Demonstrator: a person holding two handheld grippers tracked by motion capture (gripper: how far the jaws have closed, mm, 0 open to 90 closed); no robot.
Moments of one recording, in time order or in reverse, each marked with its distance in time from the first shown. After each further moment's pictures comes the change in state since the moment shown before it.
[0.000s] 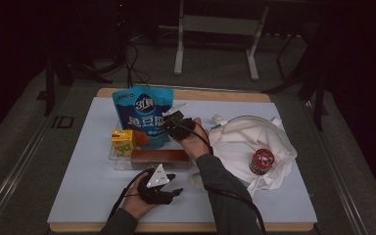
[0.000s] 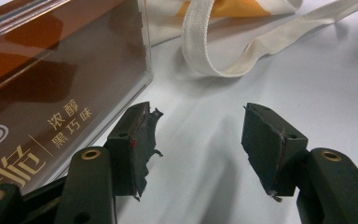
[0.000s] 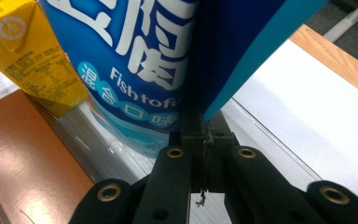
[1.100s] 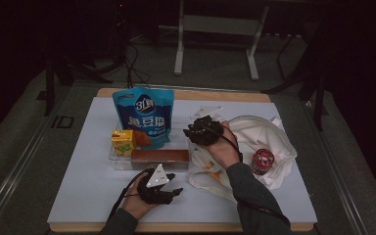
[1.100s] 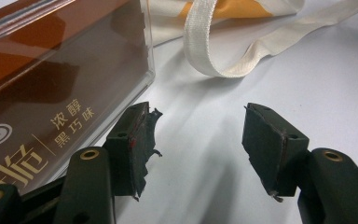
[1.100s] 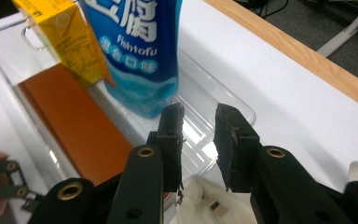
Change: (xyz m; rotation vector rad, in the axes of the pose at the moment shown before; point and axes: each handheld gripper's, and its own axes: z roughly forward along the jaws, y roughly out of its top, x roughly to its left) left arm 0.000 0.000 0.000 -0.002 0.006 -0.004; right arm -0.026 -0.037 -0.078 -0.079 0.046 0.008
